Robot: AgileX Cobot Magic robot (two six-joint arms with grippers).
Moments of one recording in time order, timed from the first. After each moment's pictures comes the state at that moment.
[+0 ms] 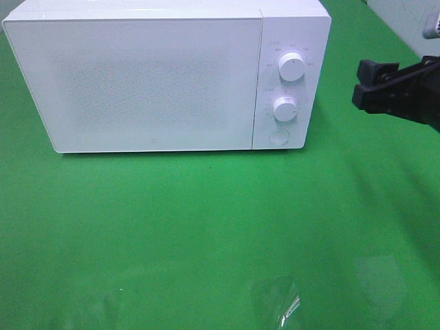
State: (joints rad) left arm 0.00 0.00 -0.50 -0.16 1.04 0.12; right arm 0.37 1.39 -0.40 0.38 -0.88 -0.29
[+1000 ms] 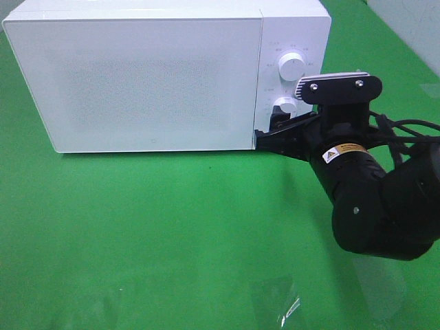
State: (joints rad) left arm 0.00 0.00 -0.50 -0.16 1.04 0.12; right arm 0.73 1.88 -0.58 0.73 -1.21 -0.26
